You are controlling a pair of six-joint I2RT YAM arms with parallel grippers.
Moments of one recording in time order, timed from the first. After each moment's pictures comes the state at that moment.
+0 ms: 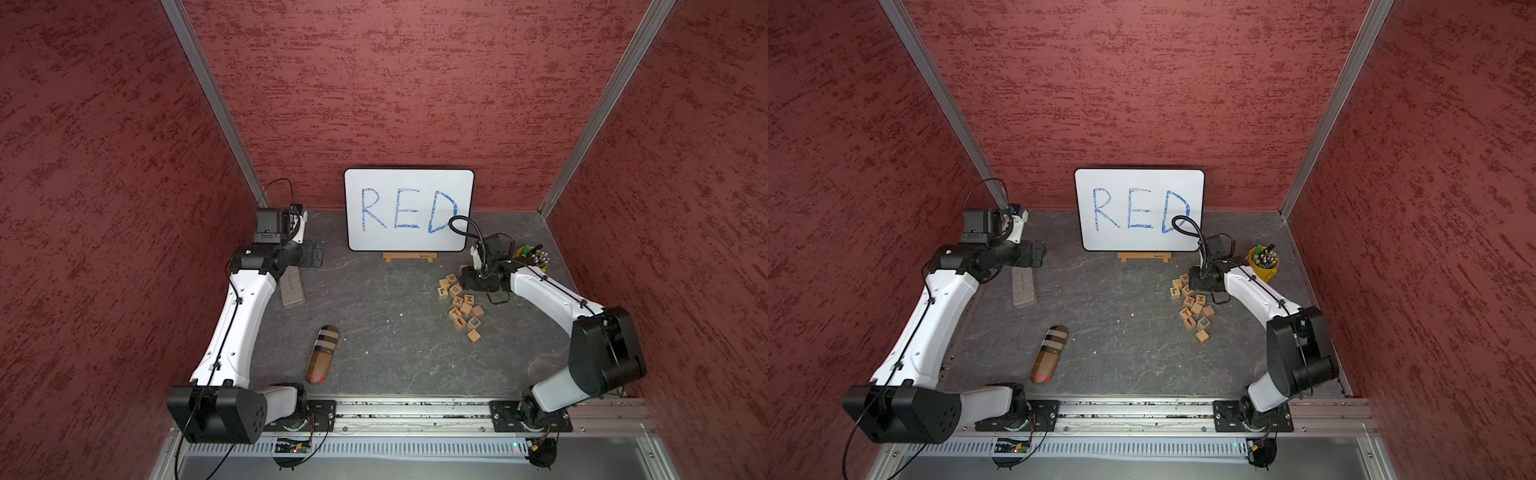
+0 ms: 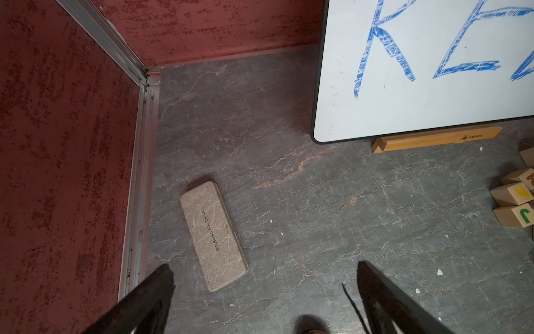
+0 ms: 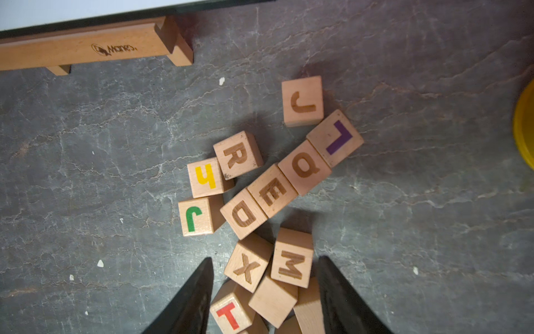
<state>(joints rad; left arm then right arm) -0.01 1.27 1.38 -0.89 0.02 0.11 0.29 1.55 1.07 -0.62 -0.06 0.36</state>
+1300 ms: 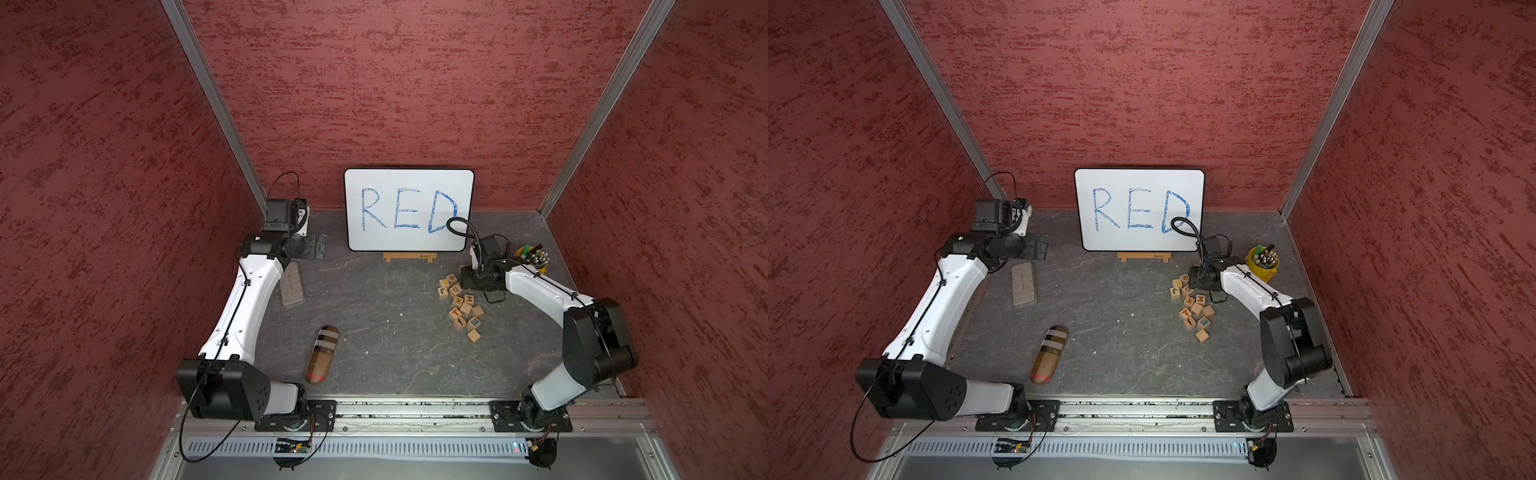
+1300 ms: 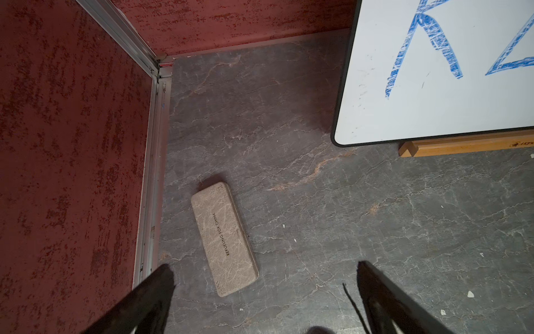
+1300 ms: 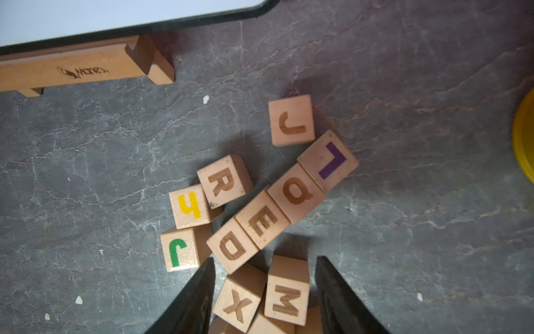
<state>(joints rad) -0.04 1.38 1.43 -0.90 -0.08 0.09 0.29 1.62 1.09 -0.53 -0.01 0.38</state>
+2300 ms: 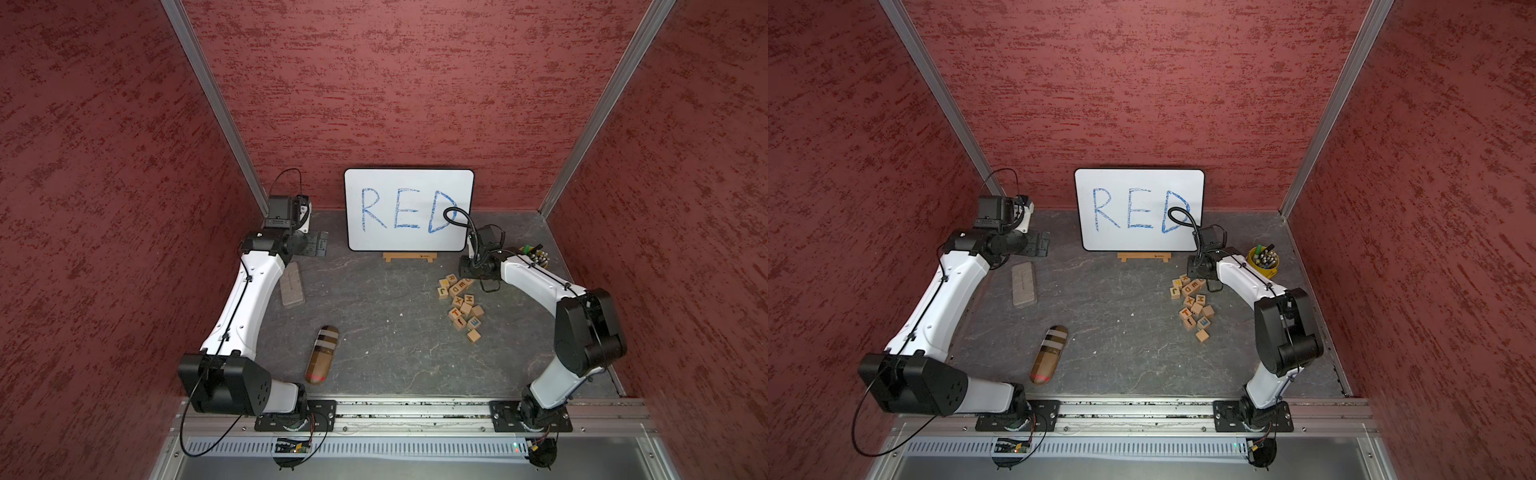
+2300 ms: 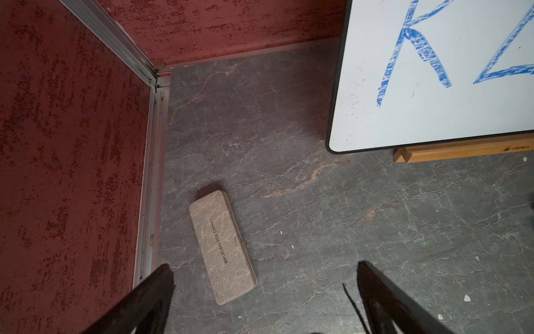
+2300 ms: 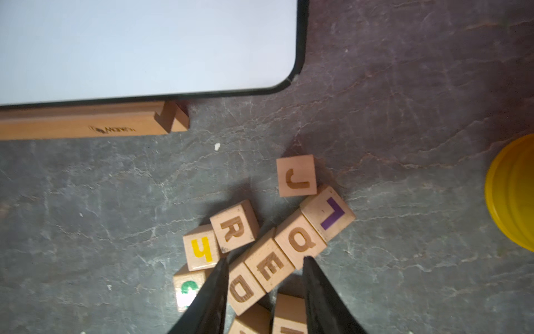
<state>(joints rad) -0.06 1.41 1.47 -0.90 -0.08 0.09 0.29 1.70 1.22 -0.55 0.02 0.34</state>
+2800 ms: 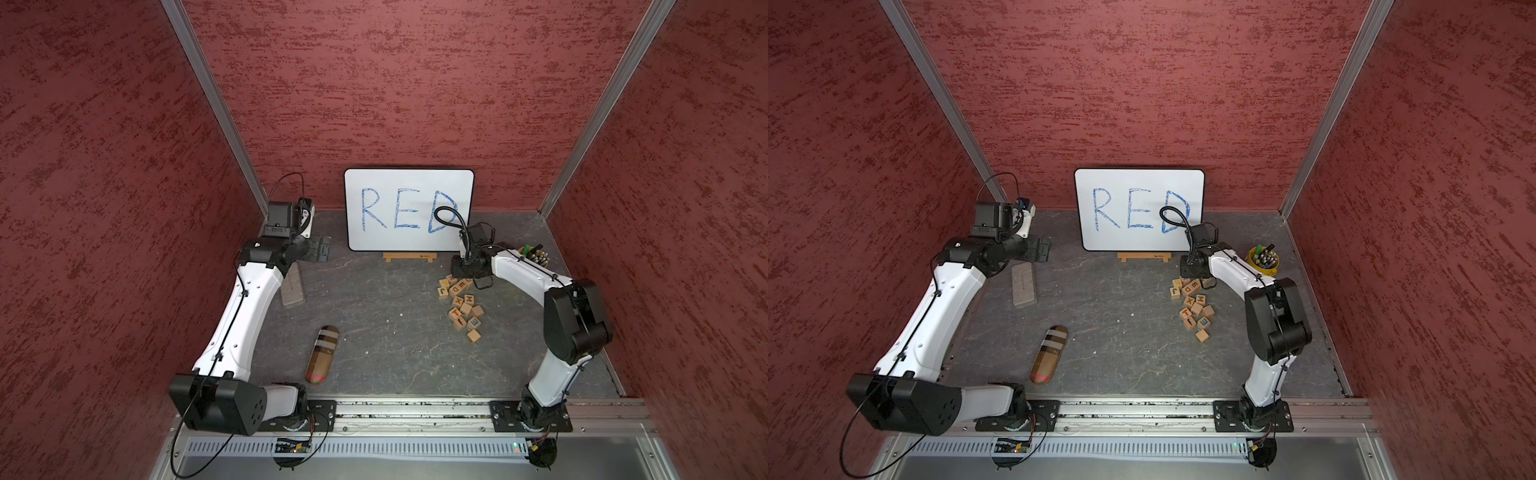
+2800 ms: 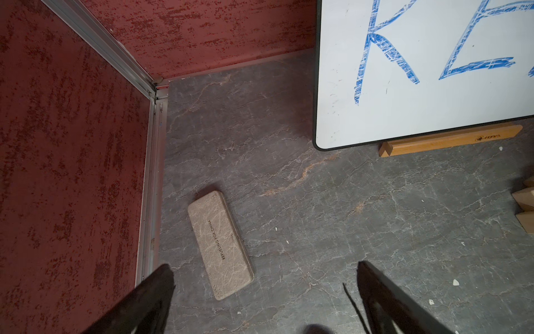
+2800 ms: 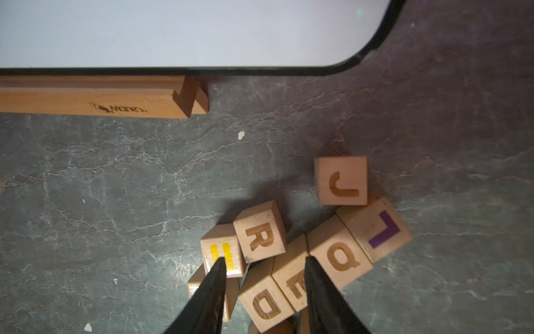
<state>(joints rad) -0.09 1.31 1.41 -0.89 -0.08 0.11 0.33 1.80 1.28 -0.57 -0.03 0.33</state>
